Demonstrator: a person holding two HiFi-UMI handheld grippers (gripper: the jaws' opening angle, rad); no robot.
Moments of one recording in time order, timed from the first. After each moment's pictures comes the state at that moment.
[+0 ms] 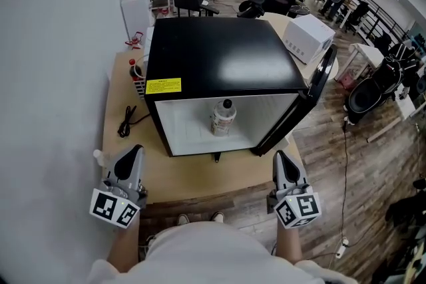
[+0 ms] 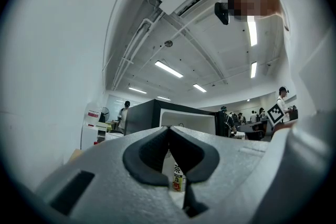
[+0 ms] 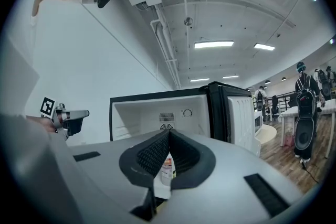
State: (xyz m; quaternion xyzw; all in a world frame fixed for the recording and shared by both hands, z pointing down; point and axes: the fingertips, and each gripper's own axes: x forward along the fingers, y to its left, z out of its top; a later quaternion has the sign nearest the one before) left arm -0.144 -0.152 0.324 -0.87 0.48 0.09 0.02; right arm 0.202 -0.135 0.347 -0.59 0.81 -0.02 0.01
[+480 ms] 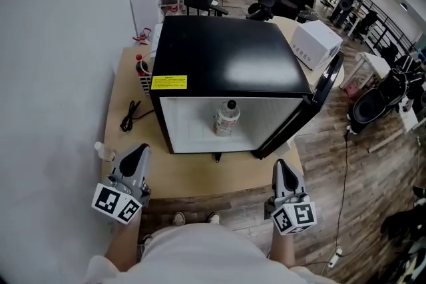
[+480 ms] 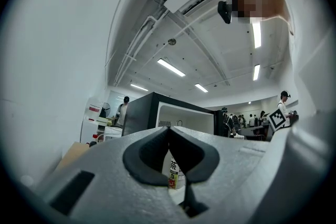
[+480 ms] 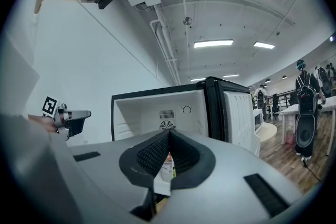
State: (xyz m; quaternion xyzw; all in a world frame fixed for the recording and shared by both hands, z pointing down) left arm -0.137 -0.149 0.341 -0.87 0.48 0.09 -0.01; right arm 0.208 -0.125 0.365 -0.59 0.81 -0.03 0.02
